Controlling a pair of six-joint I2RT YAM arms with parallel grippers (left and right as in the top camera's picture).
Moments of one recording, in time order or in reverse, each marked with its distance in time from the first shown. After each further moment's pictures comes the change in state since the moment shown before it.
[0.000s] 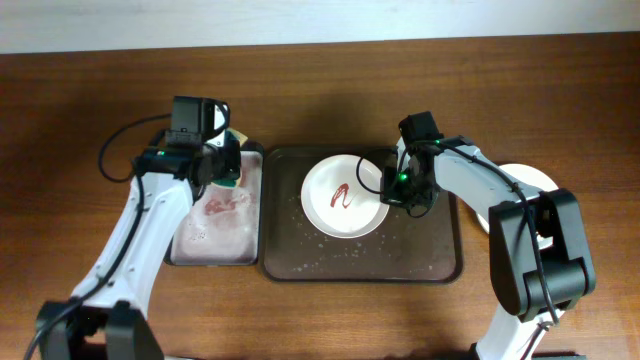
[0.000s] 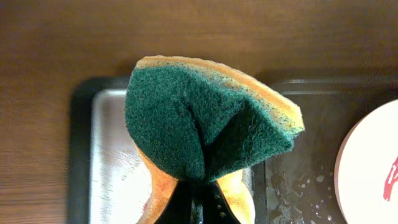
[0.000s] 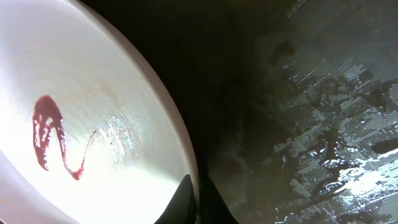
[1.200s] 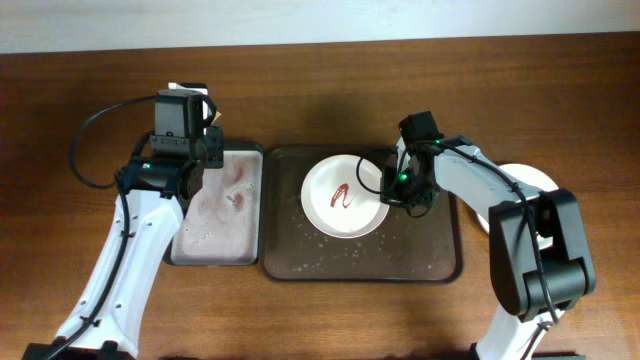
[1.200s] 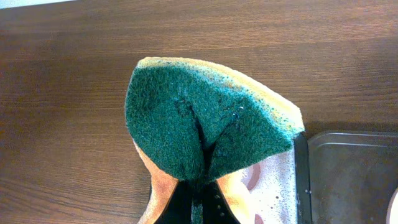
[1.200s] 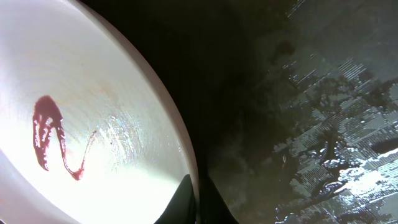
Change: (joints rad) left arm 0.000 -0.119 0.001 0.080 -0.216 0.045; right arm 0.000 0.000 0.000 0.000 0.000 0.000
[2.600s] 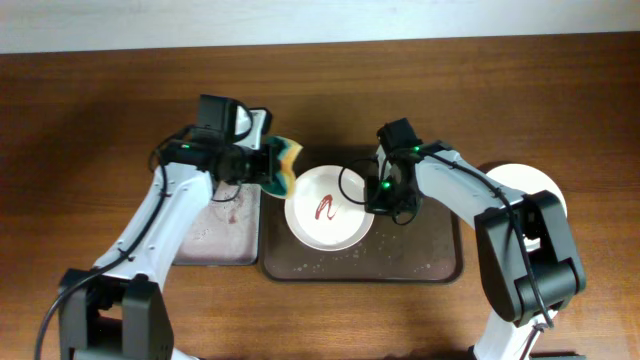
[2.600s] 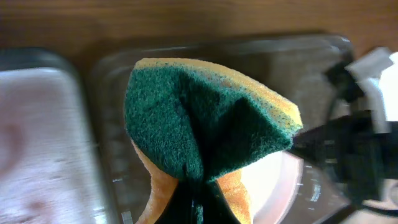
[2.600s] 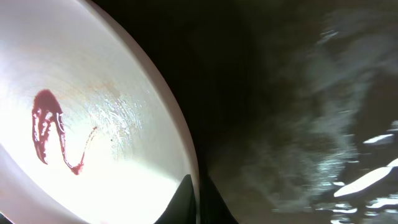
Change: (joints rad) left arm -0.081 0.206 0.023 -0.067 0.659 -0.143; right arm 0.103 0.000 0.000 -0.016 -0.016 0.003
